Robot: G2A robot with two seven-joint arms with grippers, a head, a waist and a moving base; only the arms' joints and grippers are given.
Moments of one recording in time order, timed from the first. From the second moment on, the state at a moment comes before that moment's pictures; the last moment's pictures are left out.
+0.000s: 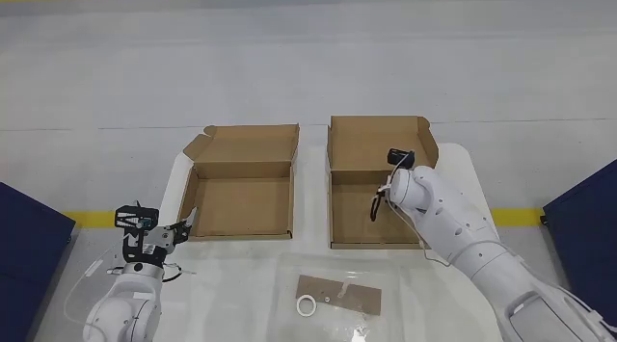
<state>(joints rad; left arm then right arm) 1.73 -1.15 -1.60 -1.80 1.33 0.00 0.00 -0.74 -1.20 0.77 -1.03 -0.62 0.66 0.88</state>
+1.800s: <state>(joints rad) 1.73 -1.15 -1.60 -1.80 1.33 0.00 0.00 -1.06 -1.05 1.10 -1.89 -0.78 0.13 1.27</state>
